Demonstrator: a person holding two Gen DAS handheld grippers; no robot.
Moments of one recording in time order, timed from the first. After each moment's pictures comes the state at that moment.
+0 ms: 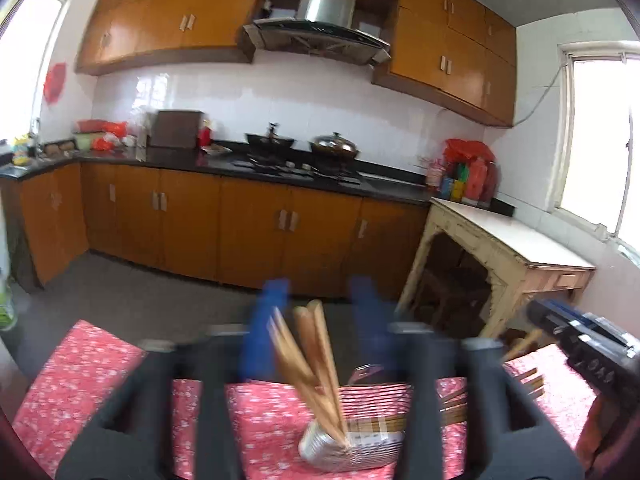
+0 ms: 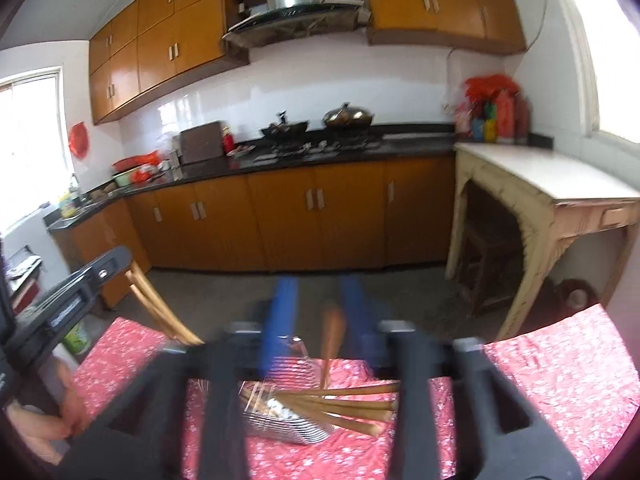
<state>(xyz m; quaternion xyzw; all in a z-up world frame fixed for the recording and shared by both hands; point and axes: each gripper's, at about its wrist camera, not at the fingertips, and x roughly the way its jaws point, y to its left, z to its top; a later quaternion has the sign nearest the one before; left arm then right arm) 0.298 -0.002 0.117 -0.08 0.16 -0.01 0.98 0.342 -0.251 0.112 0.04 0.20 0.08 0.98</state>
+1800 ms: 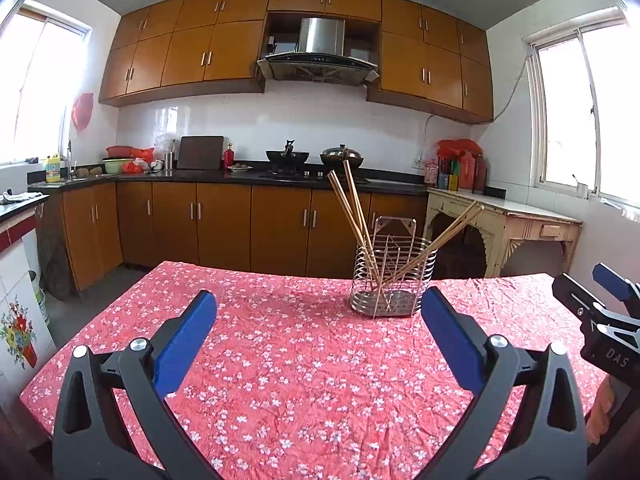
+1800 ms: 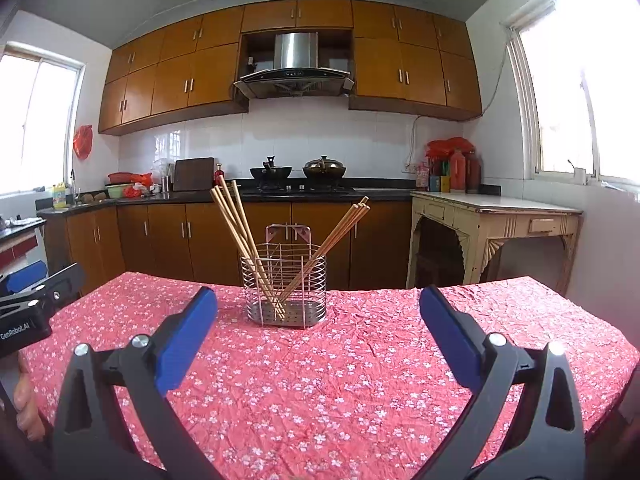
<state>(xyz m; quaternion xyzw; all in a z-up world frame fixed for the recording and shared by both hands) 0.053 0.033 0.015 -0.03 0.11 -0.01 0.99 0.054 -0.221 -0.006 -0.02 0.08 0.03 1.00</state>
